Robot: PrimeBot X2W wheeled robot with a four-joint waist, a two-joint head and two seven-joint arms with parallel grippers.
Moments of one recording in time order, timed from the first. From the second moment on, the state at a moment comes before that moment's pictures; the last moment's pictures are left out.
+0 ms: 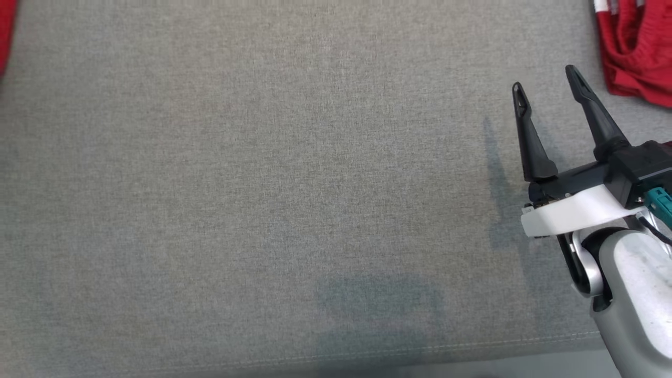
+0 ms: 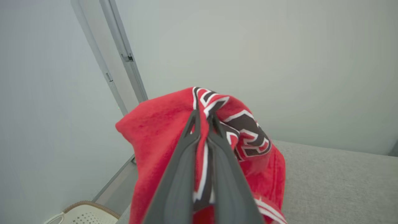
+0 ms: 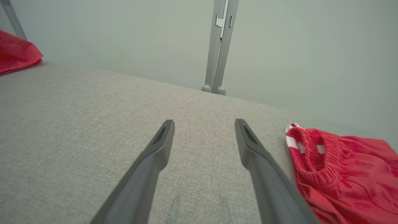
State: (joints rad) left arm -0.82 0.42 0.13 0.57 -0.34 0.07 -0.17; right arm -0.25 -0.30 0.29 -0.16 0.13 -0.12 -0.13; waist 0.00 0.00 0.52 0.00
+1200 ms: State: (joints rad) left arm -0.72 -0.03 -0.36 0.33 -0.49 -0.12 -0.08; right arm -0.19 -0.15 0.37 0.05 0.24 -0.10 -0.22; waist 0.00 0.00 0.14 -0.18
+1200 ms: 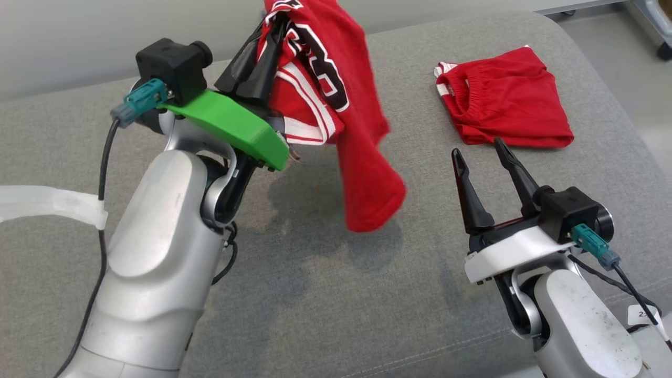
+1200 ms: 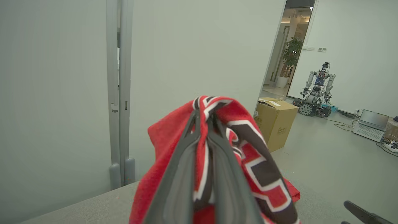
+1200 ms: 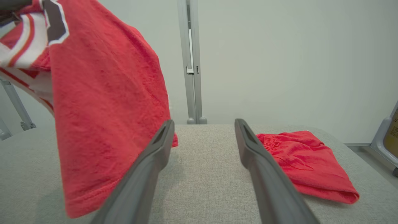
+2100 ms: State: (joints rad) left arm -0.49 0.18 -0.43 0.55 -0.26 -0.05 -0.21; right arm -0.19 -0.14 0.35 0.09 0.25 -0.10 -0.24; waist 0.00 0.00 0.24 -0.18
